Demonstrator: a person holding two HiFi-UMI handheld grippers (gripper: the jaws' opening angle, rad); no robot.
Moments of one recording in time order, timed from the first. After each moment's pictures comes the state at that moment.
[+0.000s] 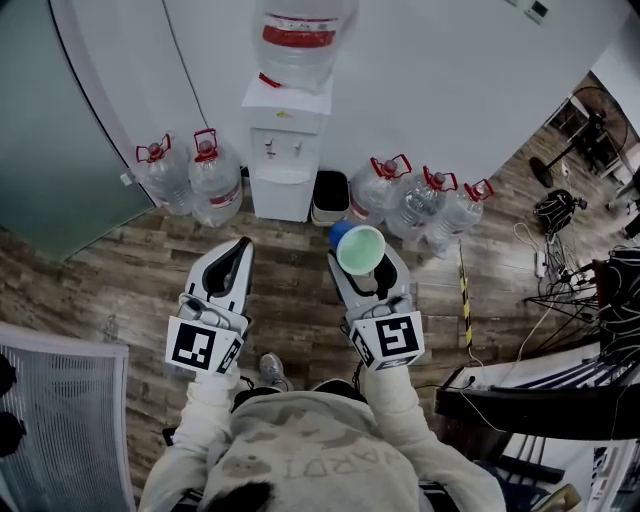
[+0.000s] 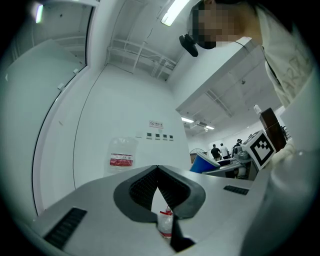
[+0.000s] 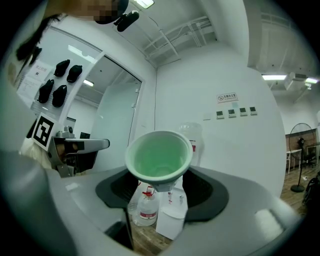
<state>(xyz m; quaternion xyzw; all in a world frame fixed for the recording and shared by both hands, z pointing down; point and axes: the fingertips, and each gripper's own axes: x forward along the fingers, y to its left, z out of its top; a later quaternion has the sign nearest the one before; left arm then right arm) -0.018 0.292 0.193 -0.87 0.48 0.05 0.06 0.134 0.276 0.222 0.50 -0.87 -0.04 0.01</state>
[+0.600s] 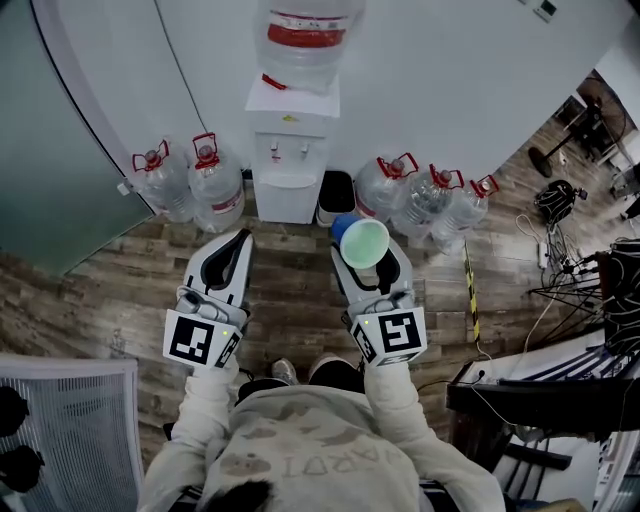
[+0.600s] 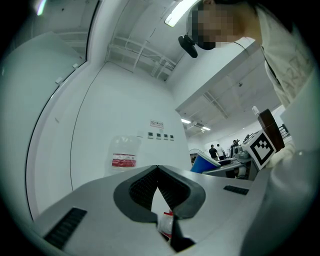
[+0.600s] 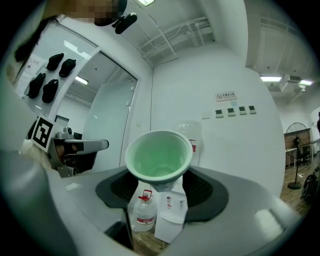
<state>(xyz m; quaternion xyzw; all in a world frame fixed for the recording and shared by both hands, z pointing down) -0.068 0.226 0.197 -0.88 0.46 0.05 0.07 0.088 0.217 0.229 0.53 -0.85 -0.03 -0.01</state>
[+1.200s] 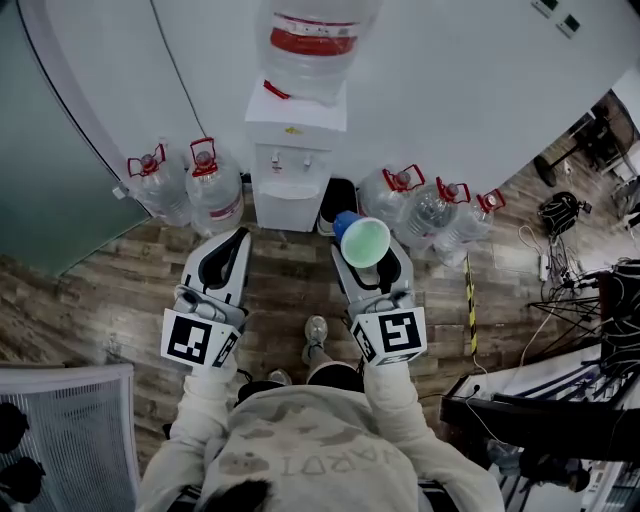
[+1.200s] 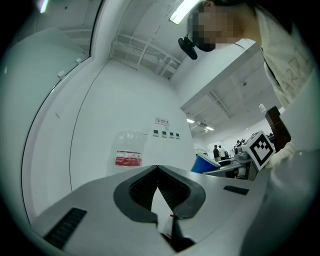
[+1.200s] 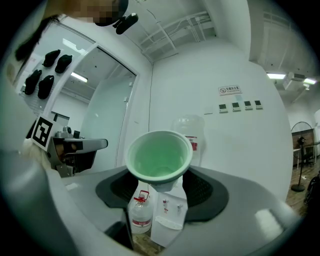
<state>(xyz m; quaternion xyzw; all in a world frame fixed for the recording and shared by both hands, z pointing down) -0.072 0.138 0.205 -0.88 0.47 0.06 0.06 0.088 0.125 0.235 0.52 -0.86 -0.03 0.01</state>
